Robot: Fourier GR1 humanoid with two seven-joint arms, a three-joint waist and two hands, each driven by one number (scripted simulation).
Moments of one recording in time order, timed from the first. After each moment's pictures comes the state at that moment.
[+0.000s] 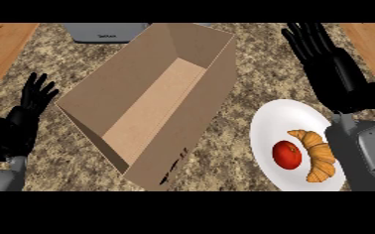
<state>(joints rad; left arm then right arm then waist) -0.10 0.61 -0.18 -1.34 0.32 0.33 -0.13 -0.42 -0.38 0.10 -1.59 -0.41 0.02 0.03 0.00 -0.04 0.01</state>
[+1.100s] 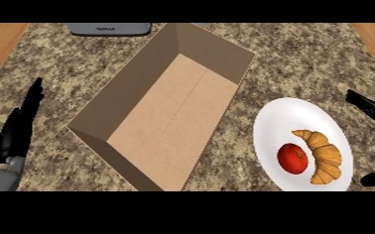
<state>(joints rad) -0.11 0.65 -0.22 -1.29 0.17 0.40 0.01 -0.09 -0.82 0.07 -1.17 -0.04 0.47 -0.75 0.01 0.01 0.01</state>
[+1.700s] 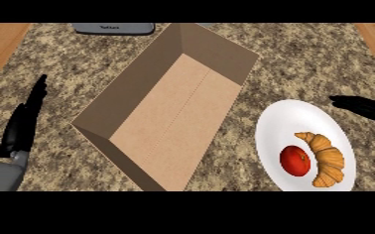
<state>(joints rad) -0.15 0.63 -0.21 -1.26 0.15 0.38 0.02 -0.27 -0.98 0.31 -1.11 0.37 0.36 -0.82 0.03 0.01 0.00</state>
